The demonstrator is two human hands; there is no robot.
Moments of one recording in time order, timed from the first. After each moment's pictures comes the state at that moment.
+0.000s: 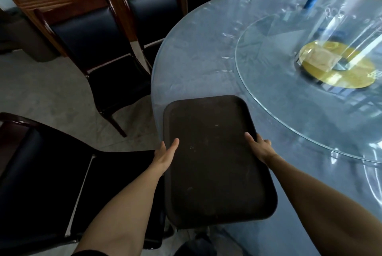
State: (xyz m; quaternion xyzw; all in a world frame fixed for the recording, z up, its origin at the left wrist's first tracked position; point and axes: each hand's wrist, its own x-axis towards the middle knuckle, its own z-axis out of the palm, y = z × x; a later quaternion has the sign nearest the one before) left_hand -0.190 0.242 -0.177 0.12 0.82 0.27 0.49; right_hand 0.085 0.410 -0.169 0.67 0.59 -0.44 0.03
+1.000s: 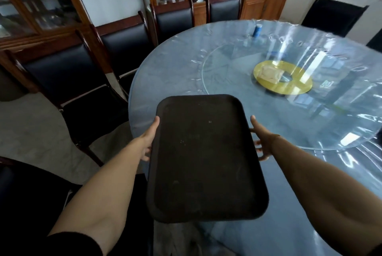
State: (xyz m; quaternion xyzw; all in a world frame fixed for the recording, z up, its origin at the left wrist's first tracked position) left_hand -0.188 0.300 -0.060 0.12 0.77 0.29 0.55; right_hand 0.149 0.425 -0.054 0.69 0.37 -0.62 -0.07
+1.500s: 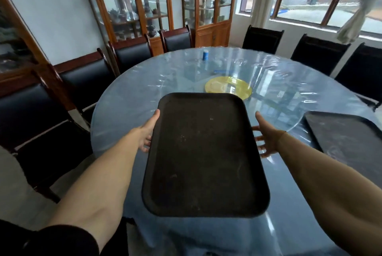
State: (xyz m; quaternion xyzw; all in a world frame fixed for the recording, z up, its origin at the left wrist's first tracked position) left_hand -0.056 0.333 0.018 0.30 0.74 0.25 0.55; right_hand 0.322 0.364 0.022 0.69 0.34 -0.61 -0.20
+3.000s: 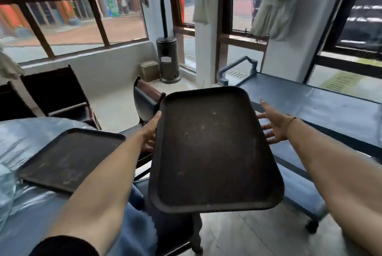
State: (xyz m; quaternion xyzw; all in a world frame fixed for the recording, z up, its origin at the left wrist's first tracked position) left_hand 0.700 0.091 0.065 0.74 0.27 -0.14 0.60; right_hand 0.752 -0.284 0.102 0.75 -0.18 -0.24 -0.59
